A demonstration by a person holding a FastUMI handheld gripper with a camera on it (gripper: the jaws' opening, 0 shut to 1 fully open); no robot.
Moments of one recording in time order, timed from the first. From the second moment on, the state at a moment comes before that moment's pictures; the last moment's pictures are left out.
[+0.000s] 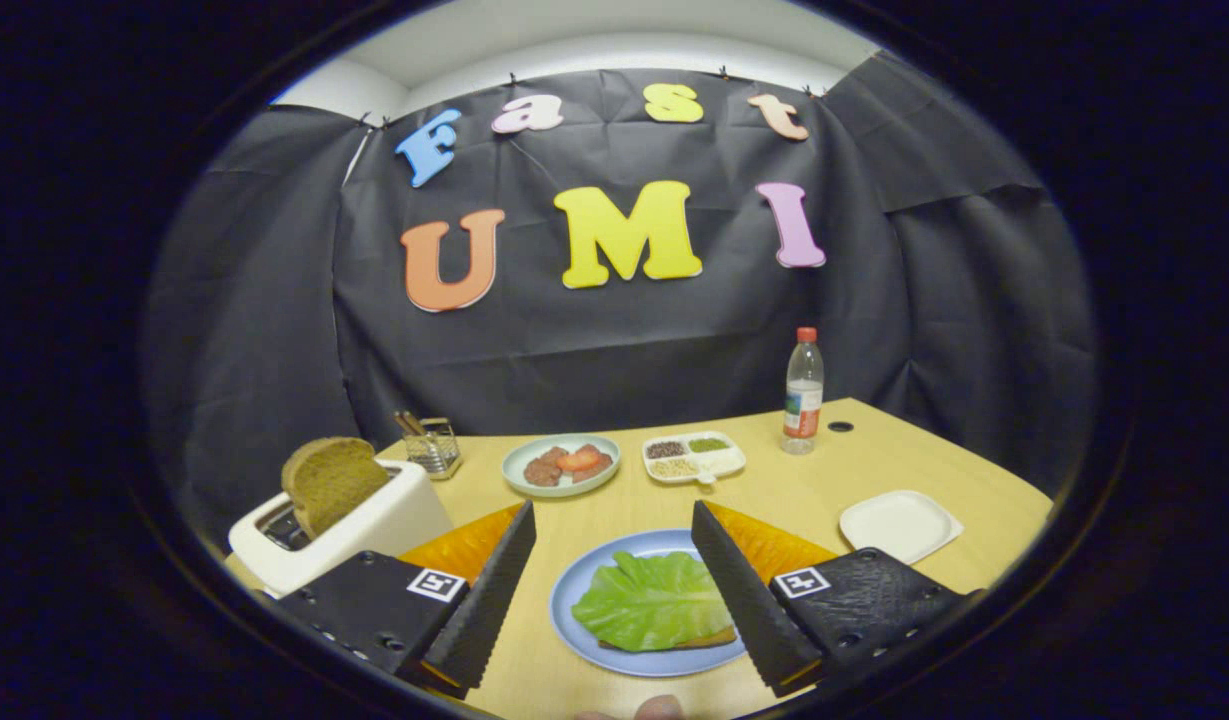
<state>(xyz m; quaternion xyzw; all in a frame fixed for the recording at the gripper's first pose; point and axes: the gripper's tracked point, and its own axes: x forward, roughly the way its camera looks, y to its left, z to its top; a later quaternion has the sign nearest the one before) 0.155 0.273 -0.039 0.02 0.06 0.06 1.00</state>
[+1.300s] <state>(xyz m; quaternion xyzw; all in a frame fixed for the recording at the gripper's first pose) 0.154 0.451 -0.061 -0.01 0.15 0.10 0.98</state>
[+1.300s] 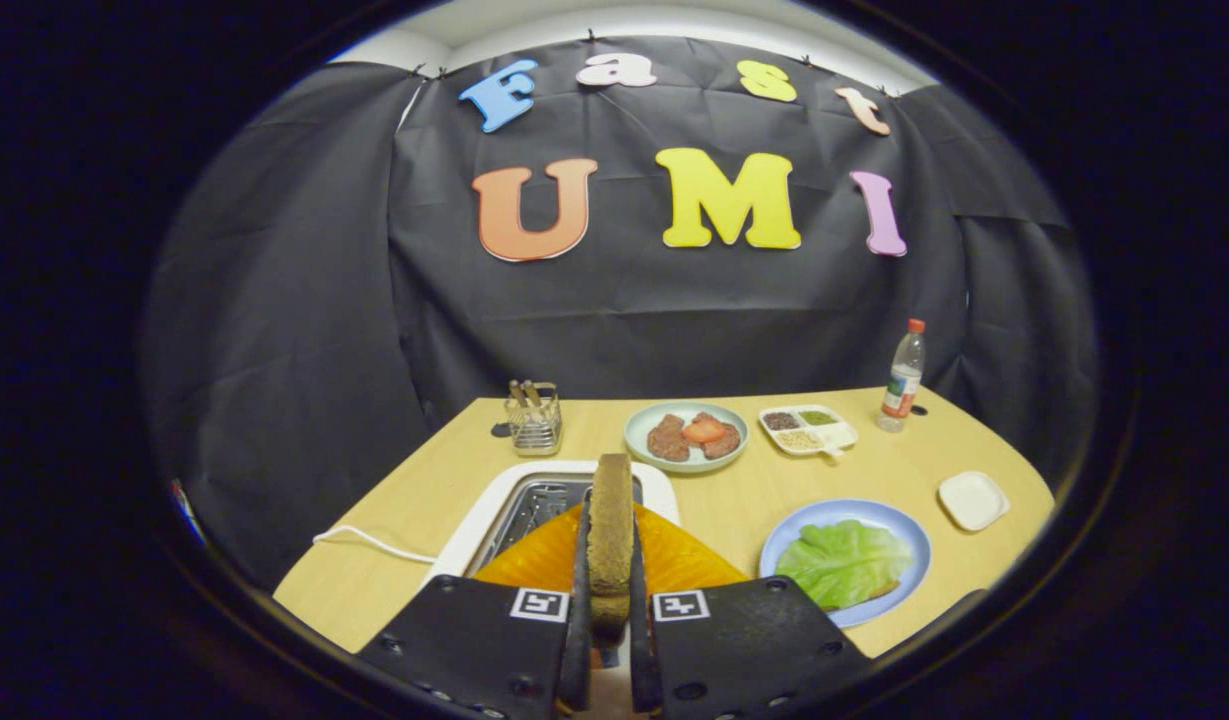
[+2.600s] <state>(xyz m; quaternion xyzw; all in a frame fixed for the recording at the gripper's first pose) 0.165 0.297 0.011 0.04 0.07 0.06 0.99</state>
